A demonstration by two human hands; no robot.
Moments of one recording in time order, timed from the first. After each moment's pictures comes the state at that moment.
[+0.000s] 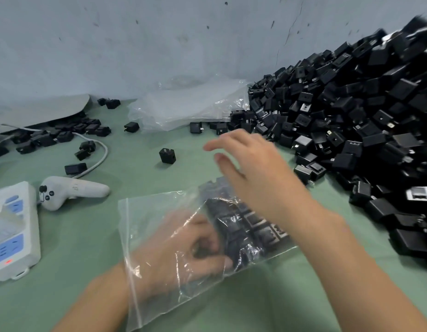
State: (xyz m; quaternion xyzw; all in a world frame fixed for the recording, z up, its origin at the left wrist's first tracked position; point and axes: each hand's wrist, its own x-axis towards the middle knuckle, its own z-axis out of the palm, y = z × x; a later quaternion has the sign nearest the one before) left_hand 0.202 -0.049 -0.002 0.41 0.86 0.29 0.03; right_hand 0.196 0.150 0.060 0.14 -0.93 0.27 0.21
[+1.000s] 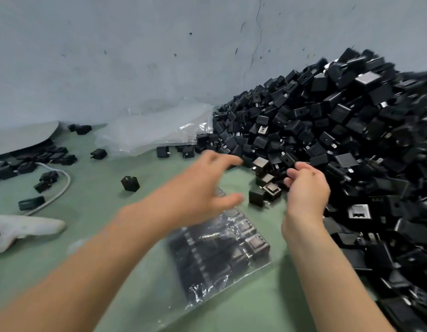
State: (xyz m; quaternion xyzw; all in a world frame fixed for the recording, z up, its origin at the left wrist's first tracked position) left_hand 0.144 0.084 0.080 0.38 0.91 0.19 0.03; right_hand 0.192 0.254 0.036 -0.36 -0.48 0.72 0.33
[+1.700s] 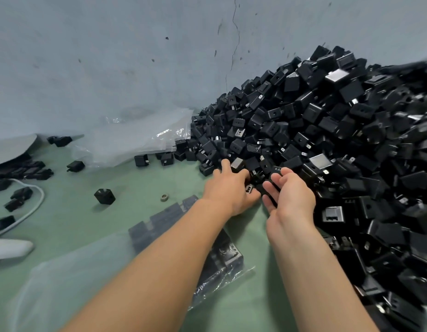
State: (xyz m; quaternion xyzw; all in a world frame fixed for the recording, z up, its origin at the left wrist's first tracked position) left_hand 0.094 0.217 -0.003 0.28 0.96 0.07 -0.03; right_hand 0.195 0.283 0.038 -0.37 -0.36 0.82 0.25
